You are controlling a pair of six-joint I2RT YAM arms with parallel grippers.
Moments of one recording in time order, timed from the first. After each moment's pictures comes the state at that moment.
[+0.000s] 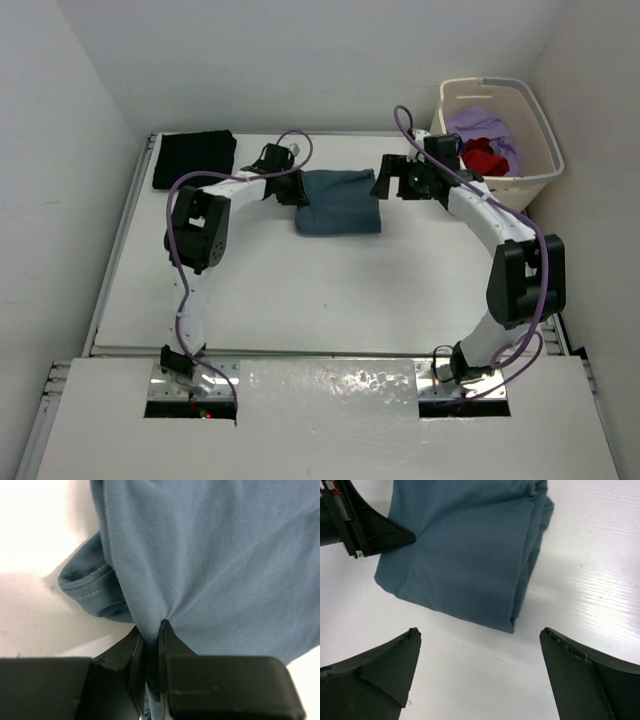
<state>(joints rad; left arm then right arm) -0.33 2.24 1.63 -0.27 0.24 -0.47 0.17 1.68 1.25 -0.32 -0.32 0.21</state>
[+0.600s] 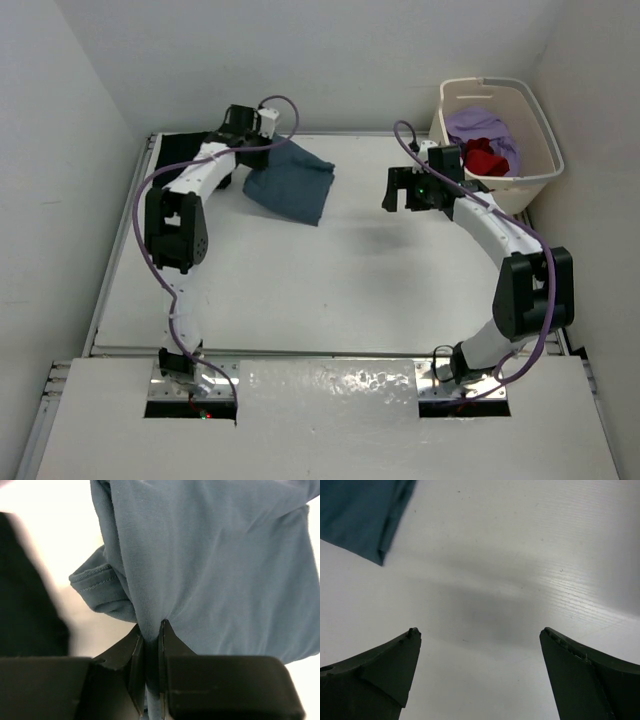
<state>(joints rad) -0.20 2.17 1.87 -0.50 0.13 0.17 0.17 1.59 1.15 -0.35 -0.20 0.12</state>
